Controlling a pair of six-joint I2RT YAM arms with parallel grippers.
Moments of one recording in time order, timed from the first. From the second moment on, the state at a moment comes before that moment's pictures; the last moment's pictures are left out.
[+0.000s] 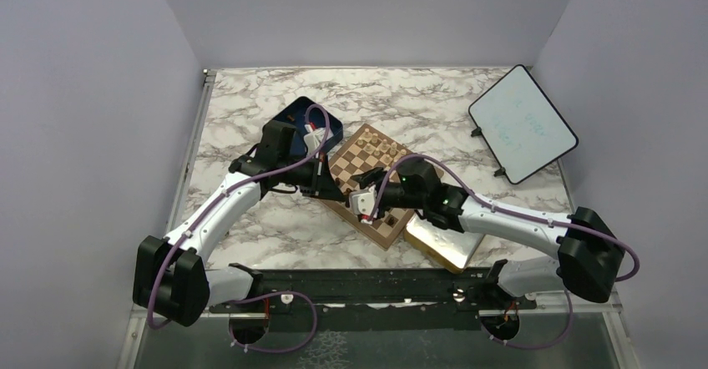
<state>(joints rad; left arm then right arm) -0.38 1.23 0.89 -0.51 0.89 -0.31 0.93 1.31 0.77 0.16 -0.36 -1.01</state>
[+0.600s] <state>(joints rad) -0.39 1.23 0.91 -0.52 0.88 -0.34 0.95 1.32 0.76 0.20 -0.39 -1.02</state>
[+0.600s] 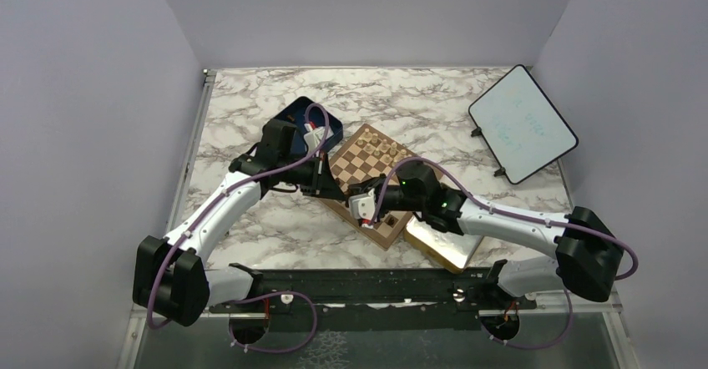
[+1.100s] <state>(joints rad) -0.40 1.17 0.94 -0.52 0.74 -0.41 0.95 1.33 0.74 0.33 -0.33 -0.69</state>
